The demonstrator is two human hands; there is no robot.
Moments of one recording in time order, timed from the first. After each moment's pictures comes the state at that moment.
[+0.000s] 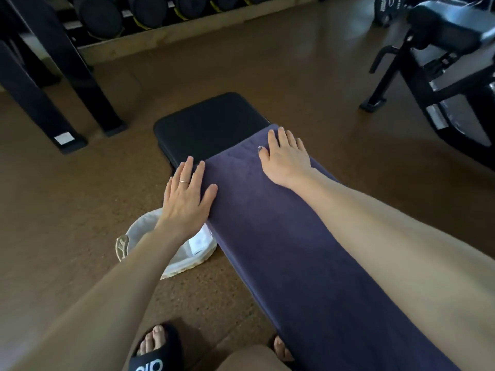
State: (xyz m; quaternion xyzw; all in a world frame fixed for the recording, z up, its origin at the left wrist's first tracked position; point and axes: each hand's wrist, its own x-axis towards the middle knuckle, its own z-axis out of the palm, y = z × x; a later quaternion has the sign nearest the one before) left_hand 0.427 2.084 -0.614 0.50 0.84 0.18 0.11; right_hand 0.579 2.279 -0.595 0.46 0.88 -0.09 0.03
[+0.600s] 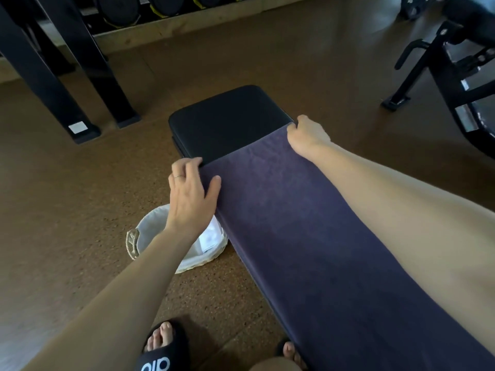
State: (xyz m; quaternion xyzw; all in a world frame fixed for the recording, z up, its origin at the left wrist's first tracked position) left_hand 0.419 2.083 -0.615 0.41 0.84 0.35 0.09; right_hand 0.551 2.325 -0.581 0.56 0.79 -0.25 -0.04
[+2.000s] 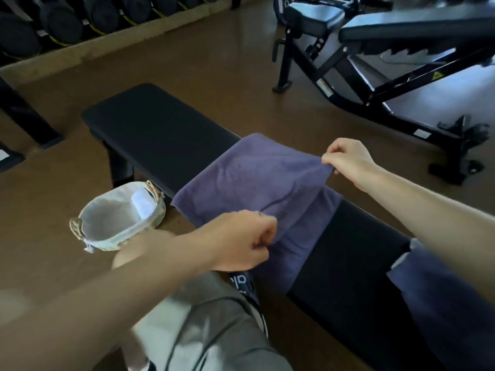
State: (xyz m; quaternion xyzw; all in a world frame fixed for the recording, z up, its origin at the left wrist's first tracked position) left_hand 0.740 1.932 -0.499 0.84 0.50 0.09 0.22; right_hand 0.985 2.123 -0.511 0.65 0.64 -0.33 -0.24
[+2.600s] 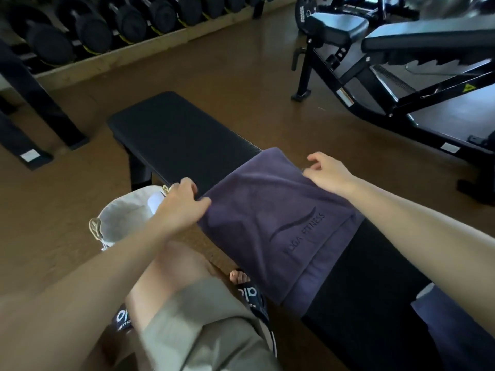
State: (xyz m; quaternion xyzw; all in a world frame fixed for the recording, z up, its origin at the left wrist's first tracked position) left_hand 0.624 1.981 -0.539 0.47 0.84 0.16 0.22; right_hand 0.926 2.155 -0.536 0.61 0.71 -0.35 -0.08
